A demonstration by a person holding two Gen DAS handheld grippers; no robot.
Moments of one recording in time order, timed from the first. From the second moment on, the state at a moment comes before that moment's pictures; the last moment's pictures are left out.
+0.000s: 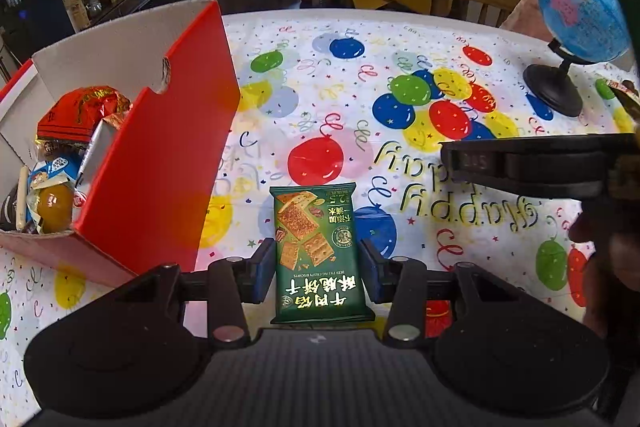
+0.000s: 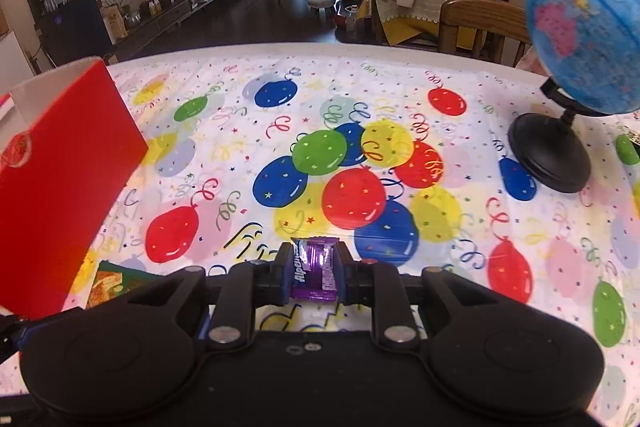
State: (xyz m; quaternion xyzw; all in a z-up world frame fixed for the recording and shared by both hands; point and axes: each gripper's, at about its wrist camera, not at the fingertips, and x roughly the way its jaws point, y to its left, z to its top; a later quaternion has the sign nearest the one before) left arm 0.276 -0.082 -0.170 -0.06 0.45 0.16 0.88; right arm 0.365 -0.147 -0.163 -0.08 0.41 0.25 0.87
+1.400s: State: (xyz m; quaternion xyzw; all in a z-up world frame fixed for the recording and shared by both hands) left arm 0.148 0.067 -0.031 -0.06 0.34 0.09 0.93; right arm 0.188 -0.063 -0.013 -0.03 0.30 0.26 0.92
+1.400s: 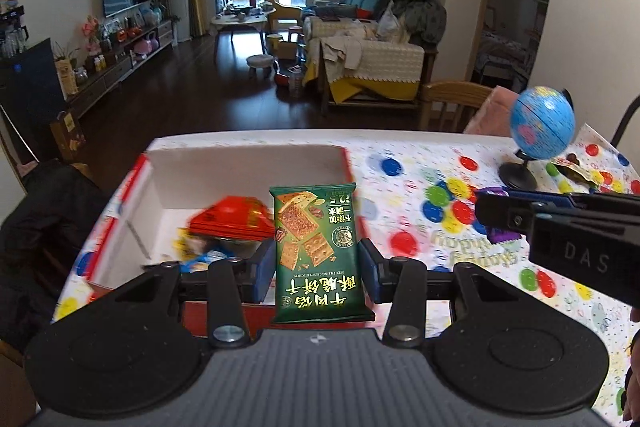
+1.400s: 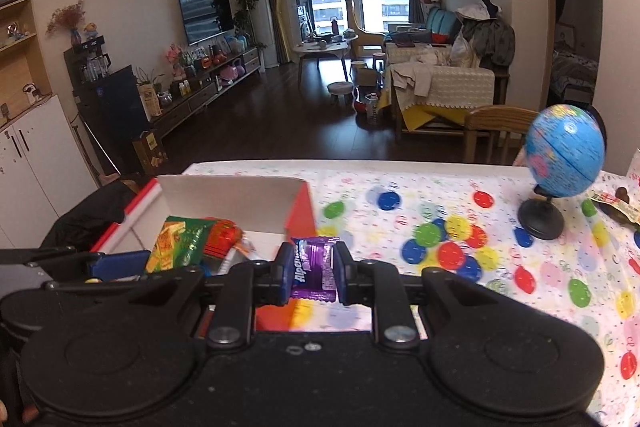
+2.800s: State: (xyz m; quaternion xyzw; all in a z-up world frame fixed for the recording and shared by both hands) left arm 0.218 0.214 -0.133 -0.03 0.43 0.10 0.90; right arm 0.245 0.092 -0.121 -0.08 0.40 0.24 0.88
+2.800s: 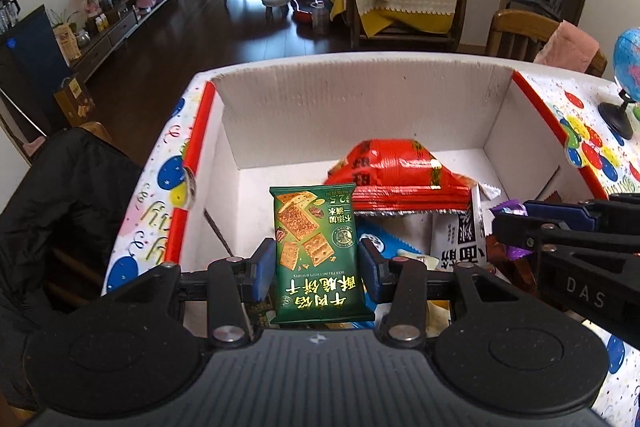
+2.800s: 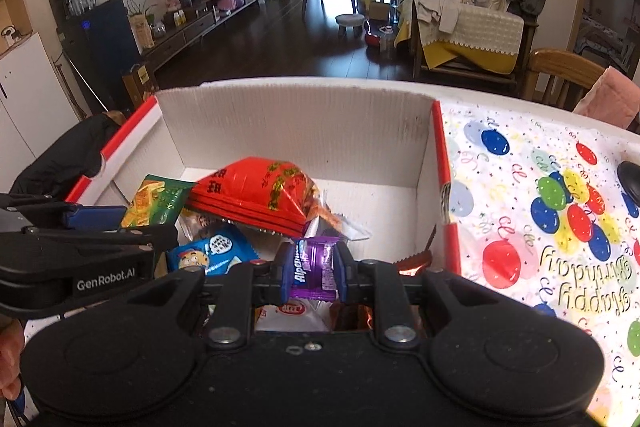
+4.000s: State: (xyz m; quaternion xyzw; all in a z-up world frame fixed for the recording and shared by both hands) left arm 0.166 0.199 -0.078 -0.06 0.38 0.07 0.92; right arm 0.201 0.054 -0.073 -0.02 0.34 0.24 0.91
